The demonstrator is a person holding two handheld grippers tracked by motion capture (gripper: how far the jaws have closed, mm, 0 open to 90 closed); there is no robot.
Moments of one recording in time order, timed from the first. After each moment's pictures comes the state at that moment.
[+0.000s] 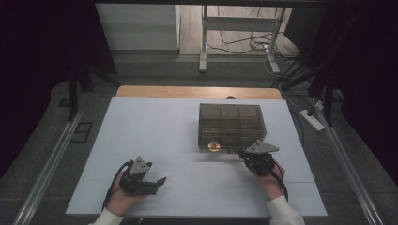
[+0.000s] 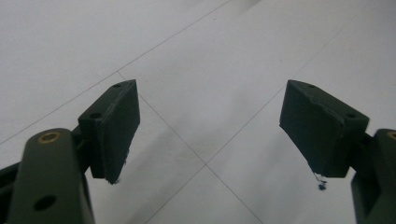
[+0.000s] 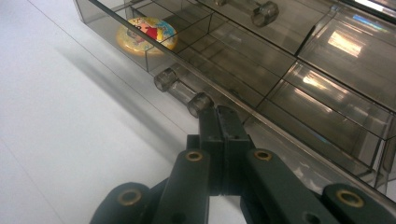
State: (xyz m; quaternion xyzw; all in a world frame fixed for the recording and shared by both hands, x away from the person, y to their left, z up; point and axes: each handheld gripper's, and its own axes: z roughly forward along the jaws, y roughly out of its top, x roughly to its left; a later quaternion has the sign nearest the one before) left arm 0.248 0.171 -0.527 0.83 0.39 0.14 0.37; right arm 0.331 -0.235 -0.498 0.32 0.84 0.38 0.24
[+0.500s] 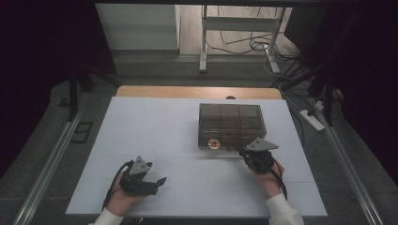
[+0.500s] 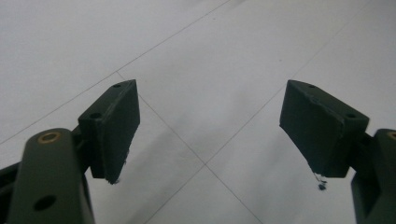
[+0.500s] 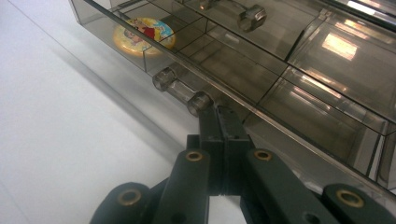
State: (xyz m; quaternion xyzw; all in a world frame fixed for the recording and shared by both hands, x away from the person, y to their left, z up) left arm 0.247 0.171 -0.527 0.83 0.39 0.14 0.37; right arm 0.340 -0.235 -0.500 0.33 0.83 0.38 0.24
